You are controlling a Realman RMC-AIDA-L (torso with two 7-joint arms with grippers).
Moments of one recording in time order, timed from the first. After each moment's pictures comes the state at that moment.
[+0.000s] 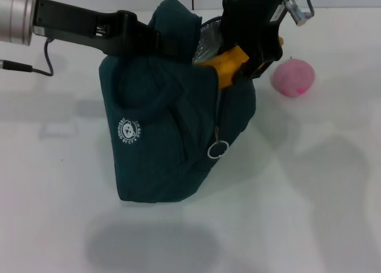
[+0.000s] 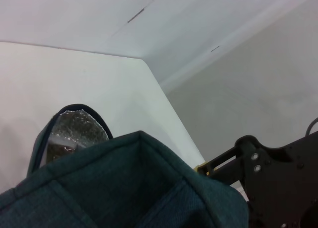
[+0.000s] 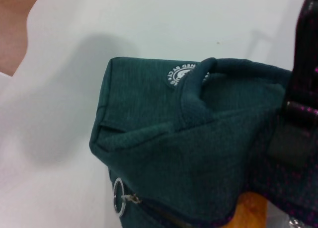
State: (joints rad) left arm -0.80 -1.95 0.71 0.81 2.04 1.83 -2.47; right arm 1.36 2.03 -1.34 -1.07 -2.53 -1.82 1.82
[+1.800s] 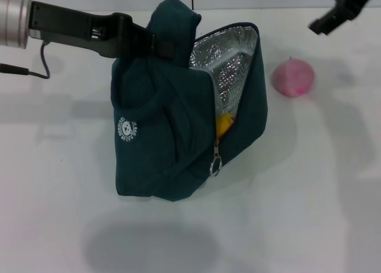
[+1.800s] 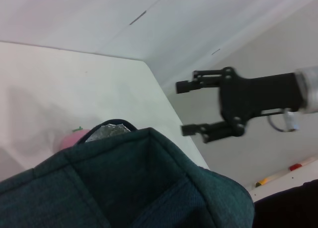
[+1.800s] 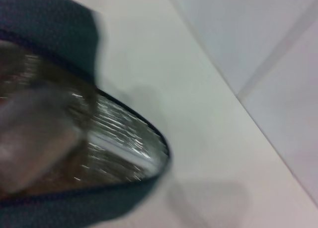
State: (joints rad) left arm -0.79 -1.95 0.70 0.81 2.04 1.83 -2.46; right arm 1.01 2.00 -1.00 -1.27 -2.74 -1.64 2.20
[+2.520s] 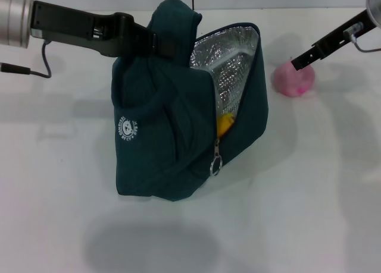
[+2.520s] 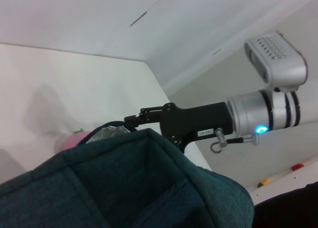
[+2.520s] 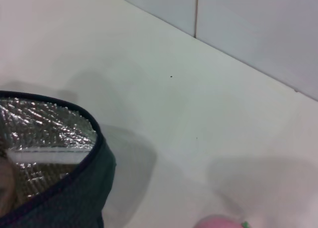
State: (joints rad) left arm -0.79 -1.95 0.71 0.81 2.04 1.83 -2.45; right arm 1.01 2.01 -0.96 -0.84 -2.70 -1.30 2.40
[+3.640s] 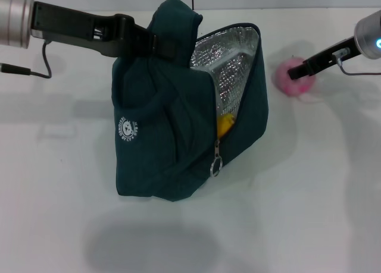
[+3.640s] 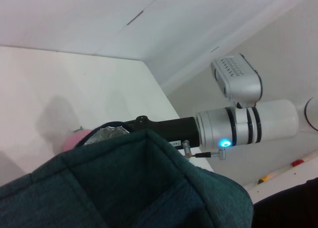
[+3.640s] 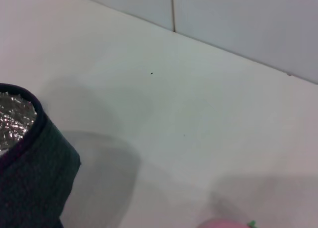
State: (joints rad) left arm -0.79 -1.95 0.71 0.81 2.04 1.83 -2.43; right arm 0.96 2.02 -1.00 -0.63 -2.57 -1.03 2.34
